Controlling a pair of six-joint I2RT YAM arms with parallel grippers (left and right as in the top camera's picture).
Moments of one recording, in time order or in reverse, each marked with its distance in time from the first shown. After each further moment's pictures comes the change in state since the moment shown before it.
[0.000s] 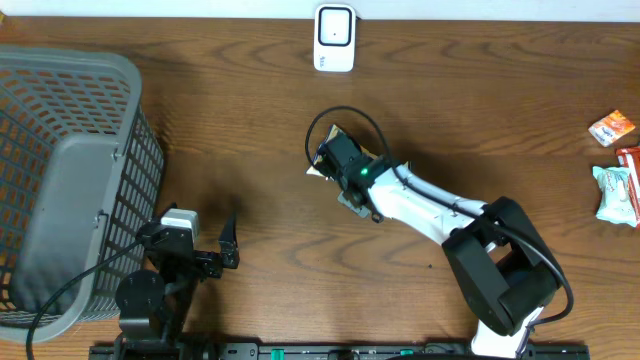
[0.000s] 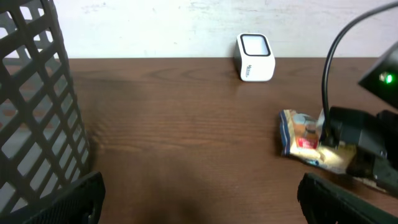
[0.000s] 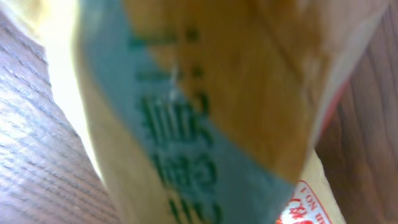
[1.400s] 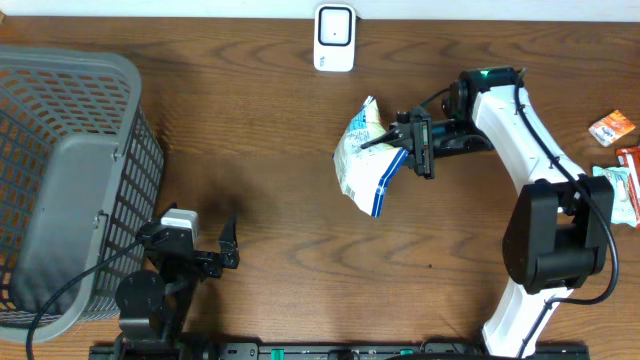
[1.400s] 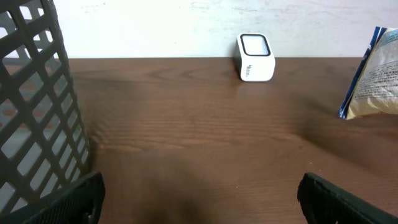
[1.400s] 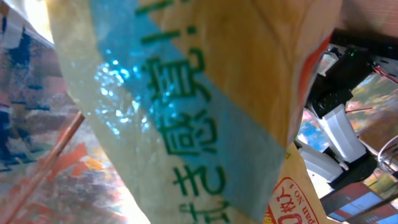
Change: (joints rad) left arm 0.000 0.000 0.000 0.000 0.000 0.000; right arm -0.525 0.068 0.410 -1.104 -1.798 0.581
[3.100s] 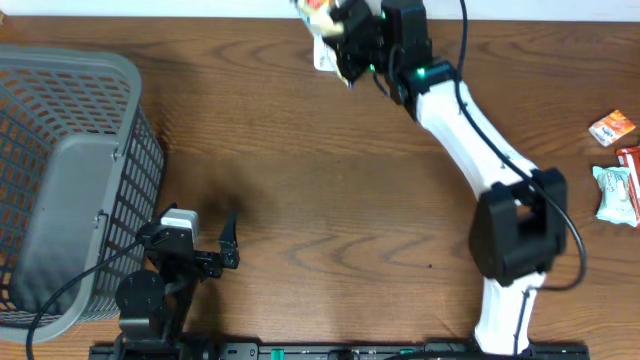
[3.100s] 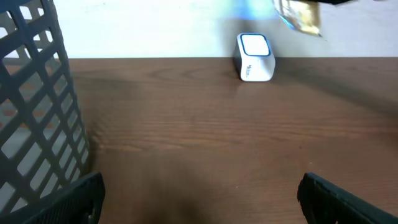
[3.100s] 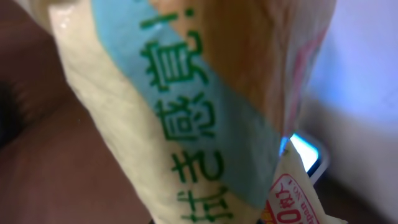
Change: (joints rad) left arm 0.000 0.000 0.000 0.000 0.000 0.000; right arm 0.226 0.140 0.245 1.553 1.120 -0.525
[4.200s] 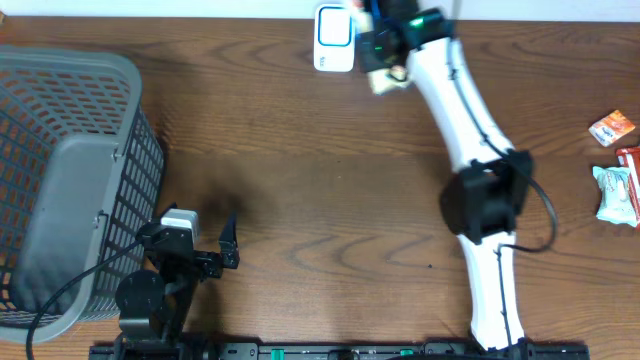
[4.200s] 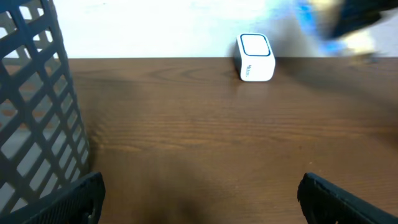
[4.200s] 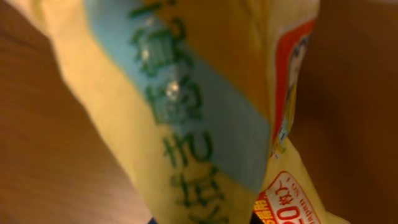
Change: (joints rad) left arm 0.000 0.000 0.000 0.000 0.000 0.000; right arm -0.055 0.261 0.631 -1.012 0.467 0.368
